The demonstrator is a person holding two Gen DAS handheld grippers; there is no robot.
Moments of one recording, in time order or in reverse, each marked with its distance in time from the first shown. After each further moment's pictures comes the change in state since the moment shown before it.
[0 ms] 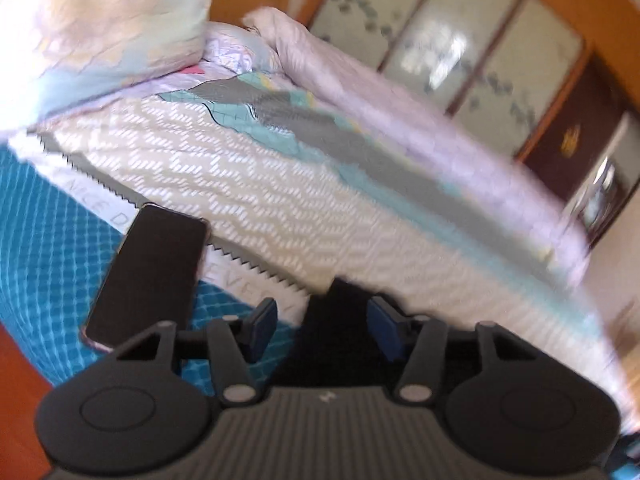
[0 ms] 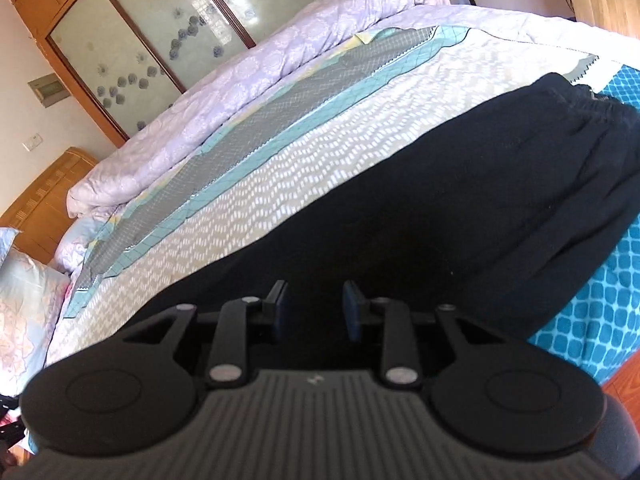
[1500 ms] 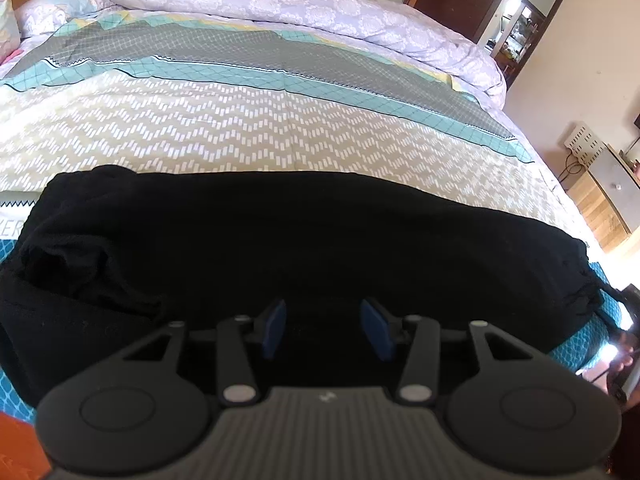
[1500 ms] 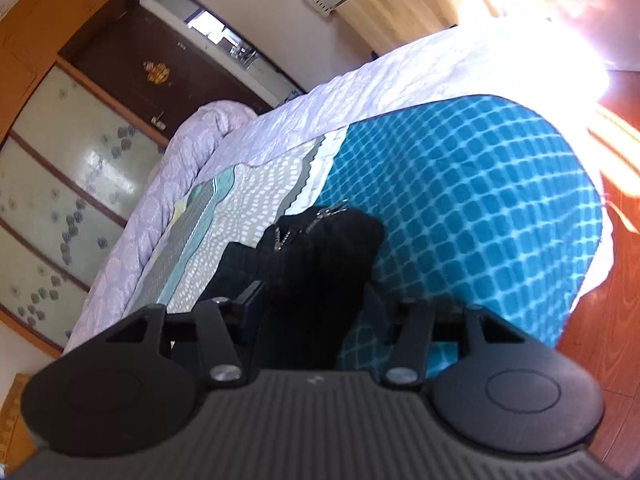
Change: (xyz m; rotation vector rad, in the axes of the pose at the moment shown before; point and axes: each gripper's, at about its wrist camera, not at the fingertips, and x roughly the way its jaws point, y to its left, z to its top) left arm 0.074 -0.192 -0.092 0.388 0.399 -0.100; right arm -0.059 -0.227 0.044 0.497 -0.377 -0.213
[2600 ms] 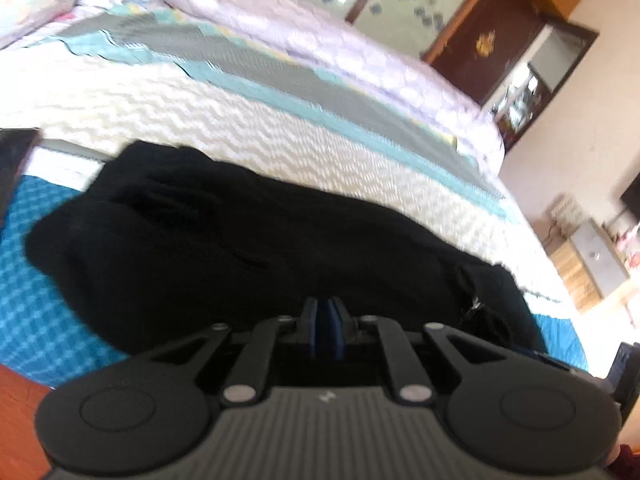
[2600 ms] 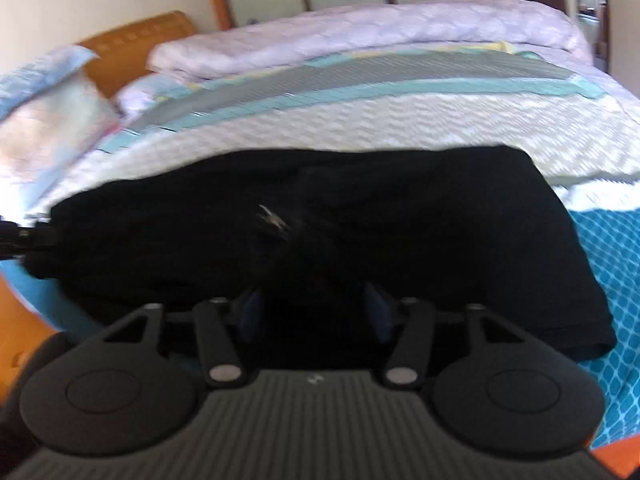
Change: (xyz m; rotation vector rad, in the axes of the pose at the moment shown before) left arm -0.053 0.068 -0.039 -0.174 -0.159 -0.097; right arm -0.036 0.207 -0.231 -0.992 0.493 0.421
